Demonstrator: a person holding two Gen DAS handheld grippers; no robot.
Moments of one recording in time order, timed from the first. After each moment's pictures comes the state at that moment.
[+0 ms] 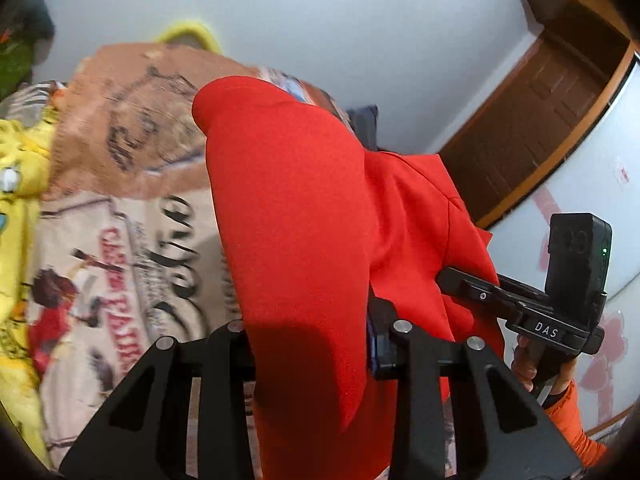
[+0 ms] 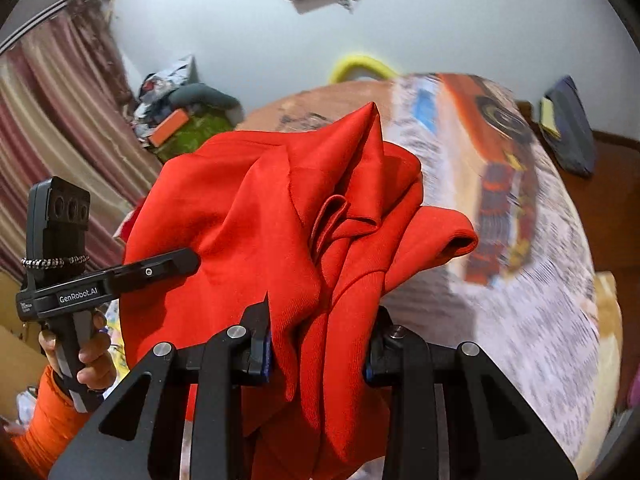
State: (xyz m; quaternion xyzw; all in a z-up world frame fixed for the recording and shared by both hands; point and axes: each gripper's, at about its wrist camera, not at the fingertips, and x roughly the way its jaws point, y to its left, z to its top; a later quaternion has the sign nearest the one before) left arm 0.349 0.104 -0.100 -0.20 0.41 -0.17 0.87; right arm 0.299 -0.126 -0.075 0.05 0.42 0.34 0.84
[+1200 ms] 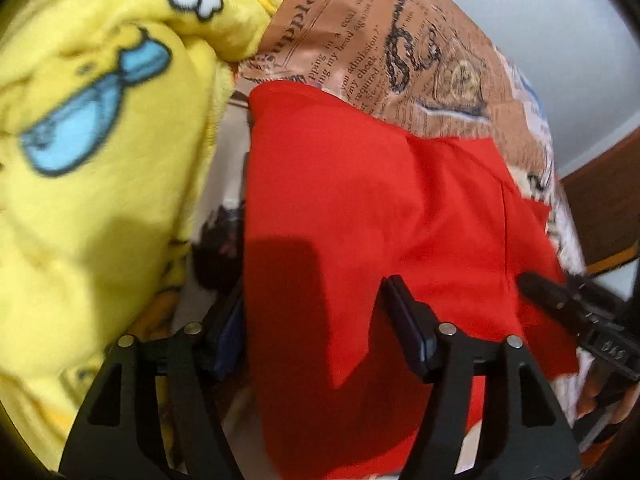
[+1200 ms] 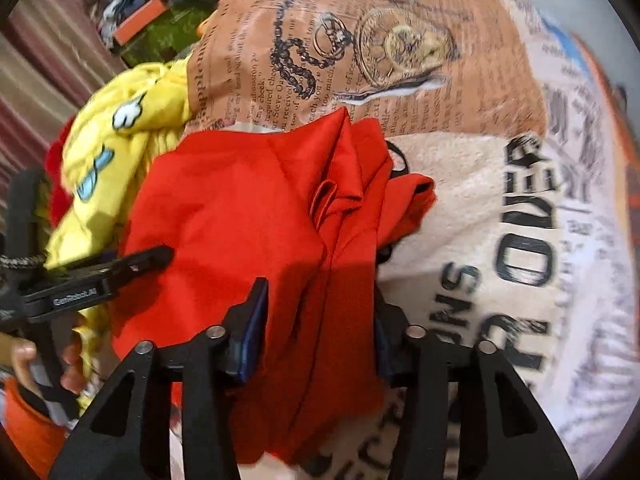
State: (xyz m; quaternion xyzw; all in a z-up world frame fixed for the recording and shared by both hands) left arm 0.375 0.300 -0.285 -0.21 0.52 0.04 0.82; right arm 0.368 0.080 -0.219 -0.10 0.54 0.30 0.78
